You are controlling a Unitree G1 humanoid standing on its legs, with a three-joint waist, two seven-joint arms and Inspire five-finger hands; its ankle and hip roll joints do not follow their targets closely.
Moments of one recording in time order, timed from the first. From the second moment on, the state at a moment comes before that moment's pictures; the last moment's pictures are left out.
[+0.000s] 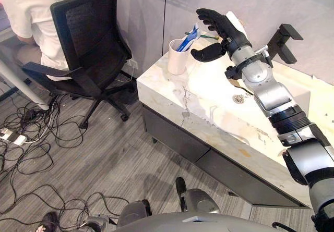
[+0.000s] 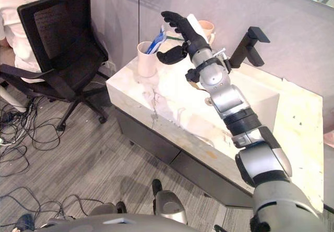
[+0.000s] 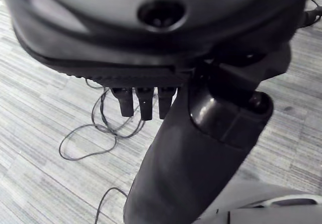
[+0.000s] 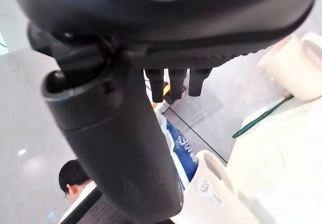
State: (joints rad) left arm -0.04 0.25 -0.21 1.28 -0.14 0.29 0.13; right arm -0.87 -0.64 0.41 0.30 0.08 0.11 -0.06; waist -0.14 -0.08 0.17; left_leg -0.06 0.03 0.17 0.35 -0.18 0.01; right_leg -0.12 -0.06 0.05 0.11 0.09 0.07
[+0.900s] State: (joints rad) left arm 0.01 0.27 -0.18 1.32 -0.32 0.26 0.19; right arm -0.37 -1.39 -0.48 0.75 0.34 -0.07 -0.41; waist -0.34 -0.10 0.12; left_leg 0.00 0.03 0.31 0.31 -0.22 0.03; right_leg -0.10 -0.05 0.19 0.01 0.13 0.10
